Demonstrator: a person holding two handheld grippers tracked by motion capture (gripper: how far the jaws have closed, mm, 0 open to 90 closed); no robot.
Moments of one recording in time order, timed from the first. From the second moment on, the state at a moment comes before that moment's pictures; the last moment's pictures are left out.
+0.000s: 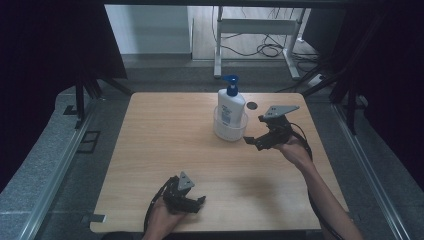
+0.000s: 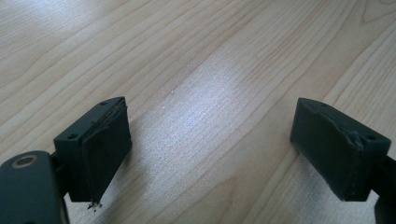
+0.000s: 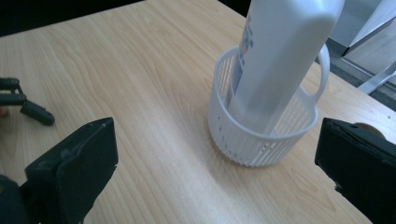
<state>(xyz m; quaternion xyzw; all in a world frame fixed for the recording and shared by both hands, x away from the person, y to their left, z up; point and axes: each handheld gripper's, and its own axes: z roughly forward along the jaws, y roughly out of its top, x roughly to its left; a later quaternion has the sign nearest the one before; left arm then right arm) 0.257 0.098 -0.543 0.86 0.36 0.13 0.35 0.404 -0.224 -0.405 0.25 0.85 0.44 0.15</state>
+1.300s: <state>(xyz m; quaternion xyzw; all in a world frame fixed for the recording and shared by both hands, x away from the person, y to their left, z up) 0.257 0.098 -0.543 0.86 0.36 0.13 0.34 0.353 -0.254 -0.435 0.25 0.86 0.42 0.16</state>
